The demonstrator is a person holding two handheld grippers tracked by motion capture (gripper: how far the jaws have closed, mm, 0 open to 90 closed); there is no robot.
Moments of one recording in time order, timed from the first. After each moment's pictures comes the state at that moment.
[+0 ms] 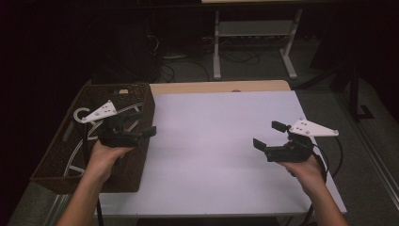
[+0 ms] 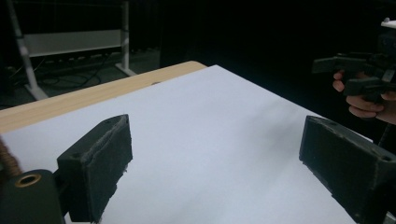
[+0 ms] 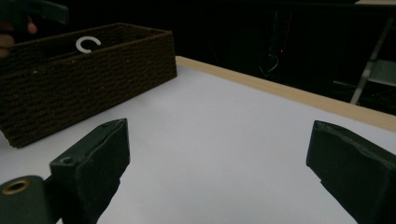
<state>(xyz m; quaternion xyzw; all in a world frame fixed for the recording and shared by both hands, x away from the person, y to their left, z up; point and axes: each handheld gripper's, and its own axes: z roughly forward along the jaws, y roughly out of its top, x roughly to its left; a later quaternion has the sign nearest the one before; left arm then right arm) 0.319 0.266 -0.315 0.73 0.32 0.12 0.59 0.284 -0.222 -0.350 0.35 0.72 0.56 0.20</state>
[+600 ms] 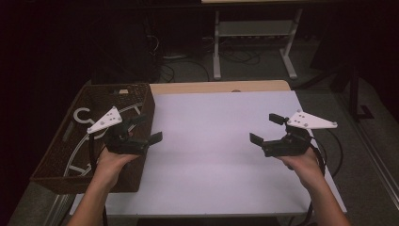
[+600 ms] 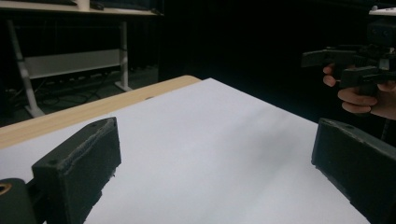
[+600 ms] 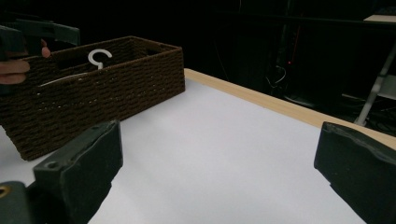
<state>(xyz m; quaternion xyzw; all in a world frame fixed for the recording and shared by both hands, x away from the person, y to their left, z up) 0.305 0.254 -0.323 0.72 0.30 0.14 0.61 0.292 -0.212 -0.331 0.33 0.72 0.57 0.20</state>
